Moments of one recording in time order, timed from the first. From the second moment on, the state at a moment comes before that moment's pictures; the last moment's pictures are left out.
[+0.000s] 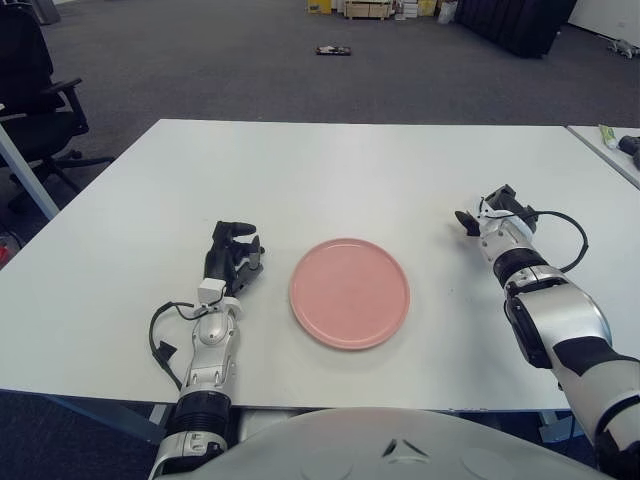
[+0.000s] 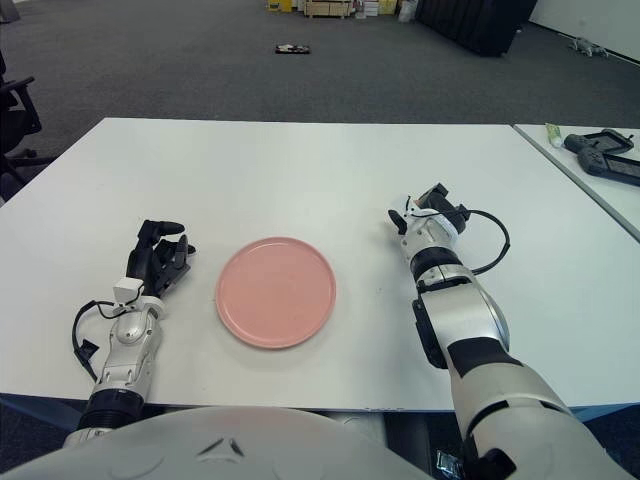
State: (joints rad) left arm 0.07 0.00 0.13 0.35 0.00 -0.40 0.09; right arm -0.76 -0.31 0.20 1.22 -0.42 0.36 -0.36
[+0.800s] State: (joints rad) left arm 0.07 0.00 0.13 0.34 0.00 -0.39 0.09; right arm -0.76 -0.31 0.19 1.19 -0.41 0.42 -0.35
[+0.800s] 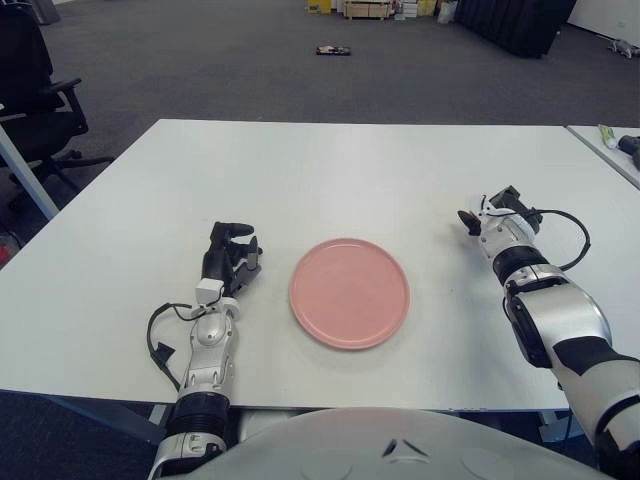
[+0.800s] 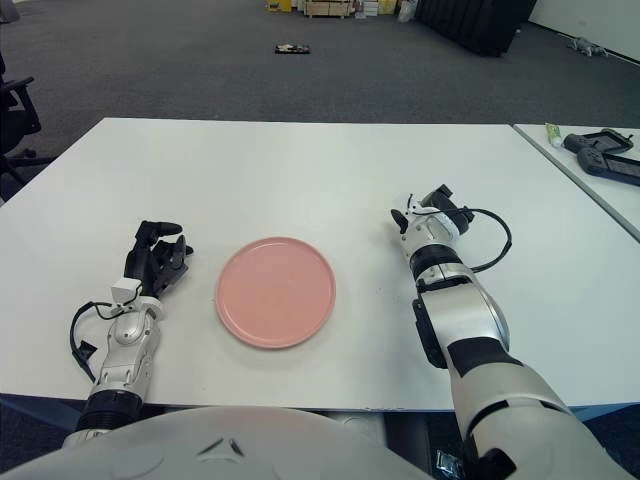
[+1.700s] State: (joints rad) left arm 0.08 0.01 0.14 0.33 -0.01 -0.38 0.09; right arm -0.63 -0.31 0.06 1.16 -0.32 0.01 -0.54
